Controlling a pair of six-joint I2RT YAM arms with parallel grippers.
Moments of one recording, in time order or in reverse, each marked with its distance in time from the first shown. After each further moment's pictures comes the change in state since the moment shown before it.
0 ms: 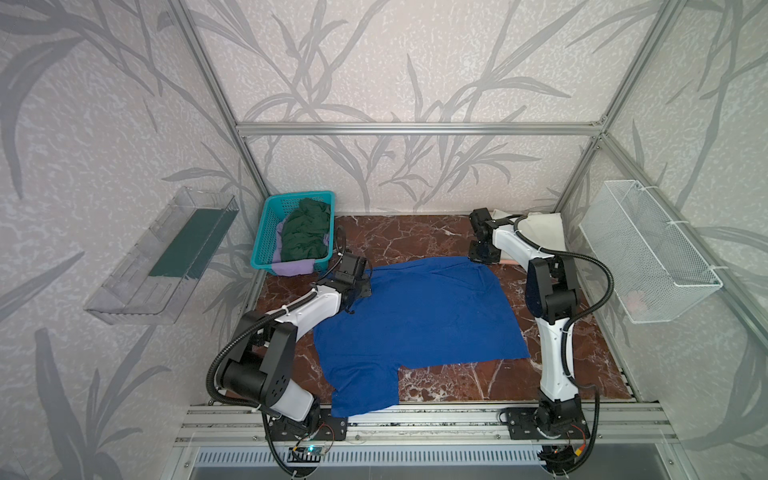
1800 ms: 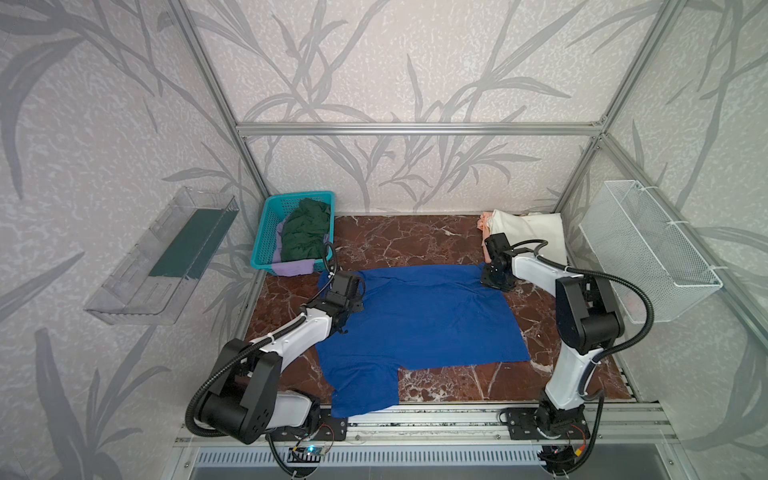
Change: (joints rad) left arm -0.010 -0.165 -0.204 0.058 -0.107 -0.061; right arm 0.005 -0.391 -0.614 0.285 -0.024 -0.016
